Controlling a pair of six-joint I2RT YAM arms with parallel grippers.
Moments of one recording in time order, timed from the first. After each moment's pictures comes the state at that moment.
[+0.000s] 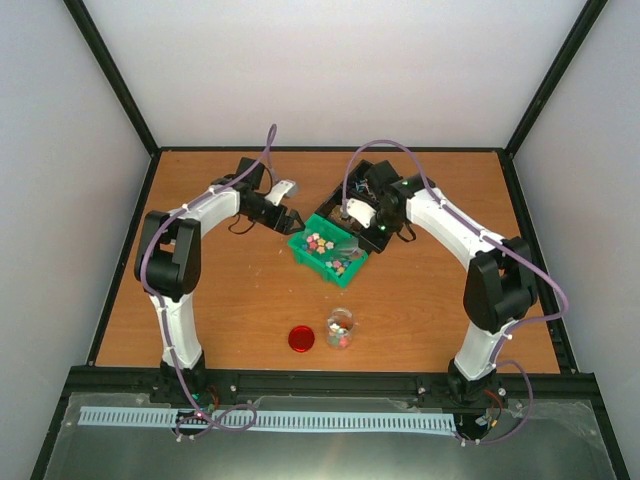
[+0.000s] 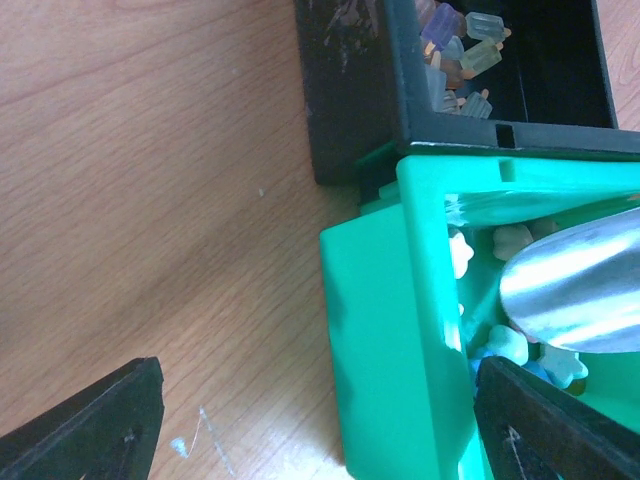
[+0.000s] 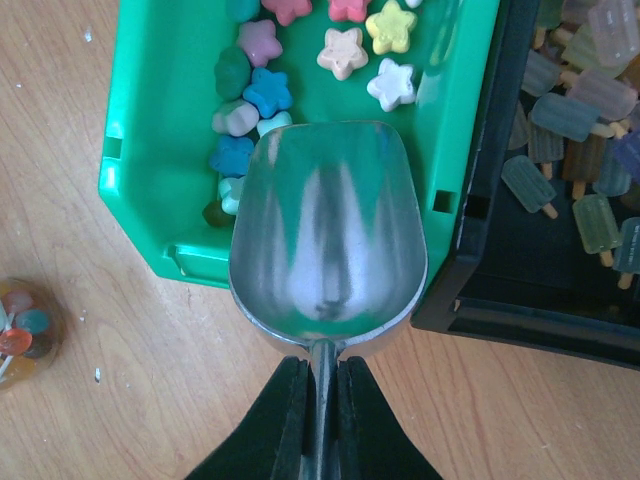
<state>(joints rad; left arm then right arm) -0.27 1.98 1.44 -0.60 0.58 0.20 0.48 1.78 1.50 -1.04 -0.28 -0.56</state>
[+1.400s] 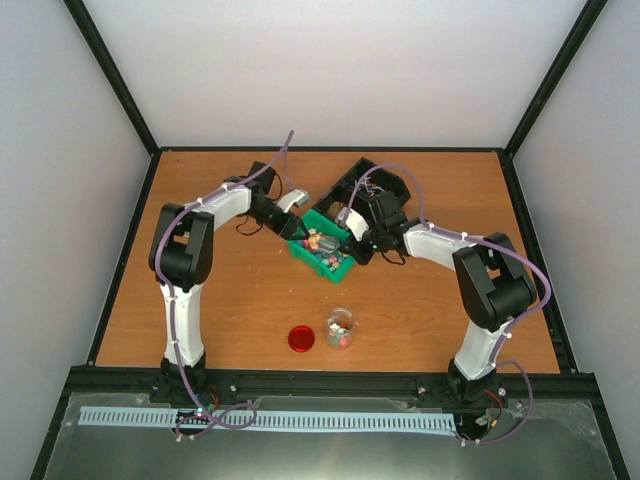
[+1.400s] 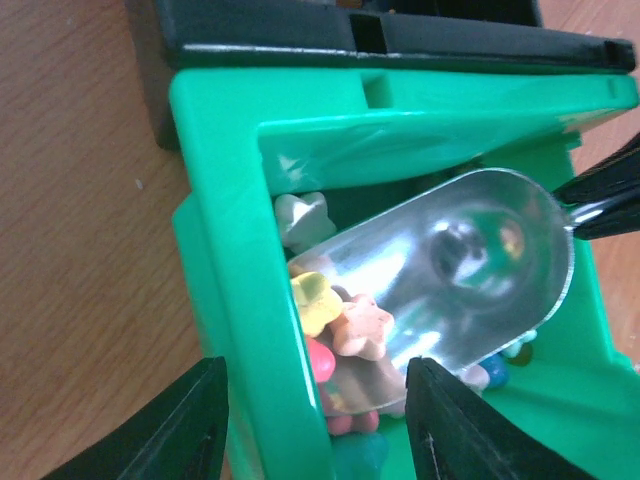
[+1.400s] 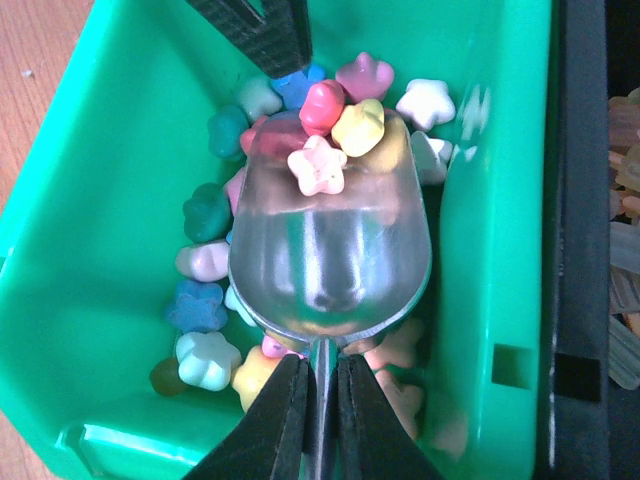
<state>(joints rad) -0.30 2.10 1.54 -0.72 0.68 0.36 0.47 1.79 1.06 -0.23 -0.51 -0.40</state>
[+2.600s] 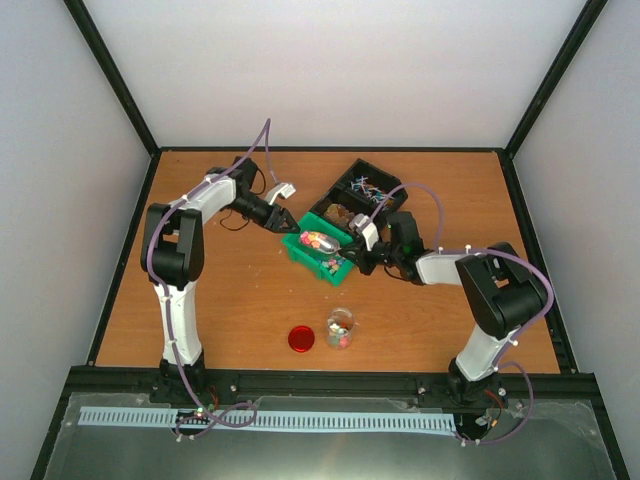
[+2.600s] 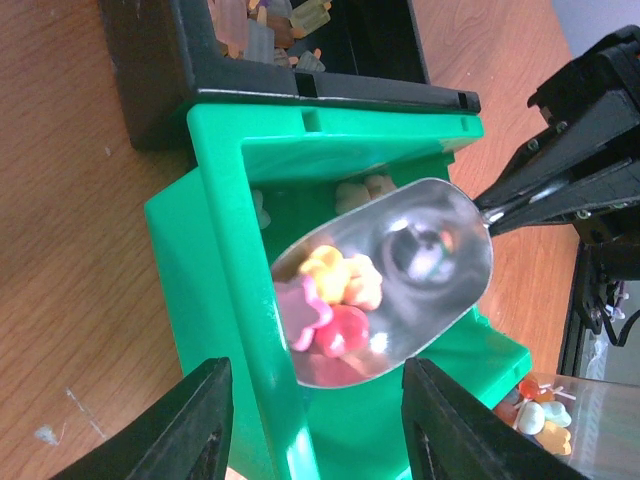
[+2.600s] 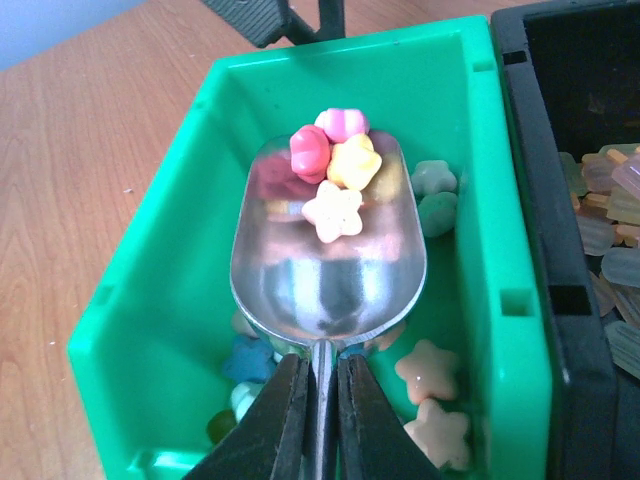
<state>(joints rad) -0.20 2.10 1.61 -0.94 0.88 0.42 0.42 1.71 0.70 0.40 -0.70 -0.13</state>
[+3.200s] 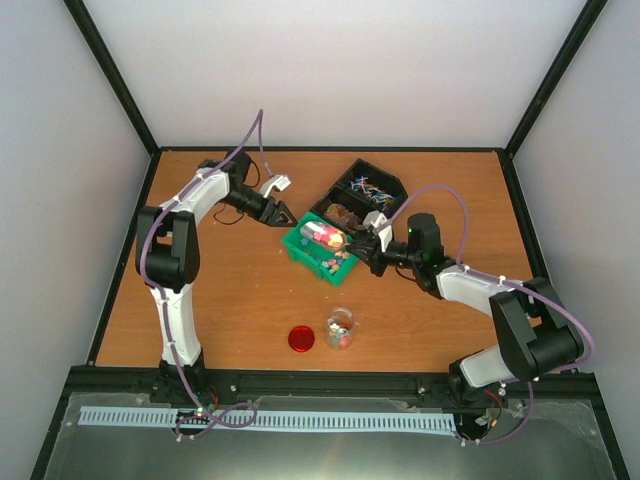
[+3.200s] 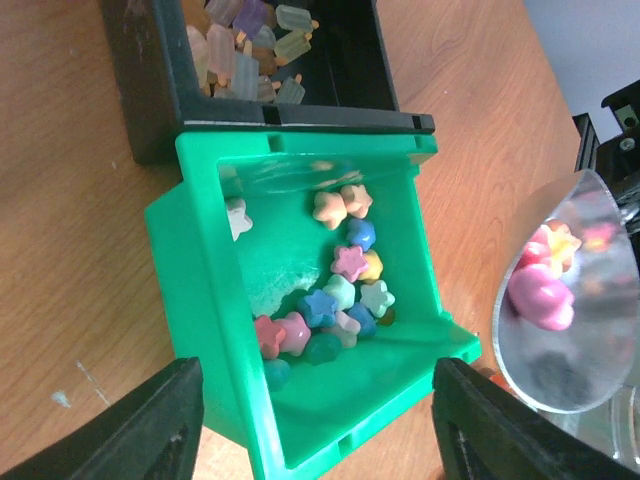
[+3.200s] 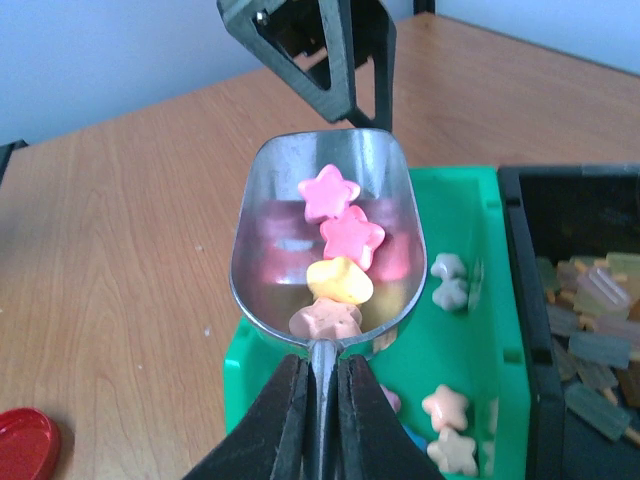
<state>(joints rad) -0.18 2.05 1.66 -1.02 0.89 0.42 0.39 1.44 0.60 0.43 -0.77 -0.12</state>
